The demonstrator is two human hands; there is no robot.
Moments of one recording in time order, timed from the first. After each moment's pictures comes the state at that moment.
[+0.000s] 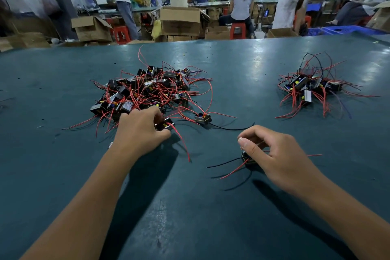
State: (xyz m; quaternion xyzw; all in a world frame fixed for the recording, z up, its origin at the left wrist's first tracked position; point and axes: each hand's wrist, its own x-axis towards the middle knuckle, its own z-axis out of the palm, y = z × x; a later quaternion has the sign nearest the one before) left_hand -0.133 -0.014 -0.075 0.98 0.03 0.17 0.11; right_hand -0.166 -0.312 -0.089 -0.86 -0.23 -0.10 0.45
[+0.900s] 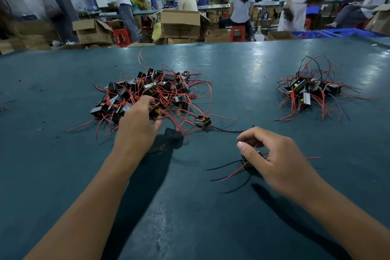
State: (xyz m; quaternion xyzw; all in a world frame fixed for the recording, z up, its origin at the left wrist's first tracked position) left_hand -0.129 -0.016 -0.076 0.93 0.02 0.30 0.22; right_hand -0.171 -0.311 -0.085 -0.87 -0.25 -0.15 0.41
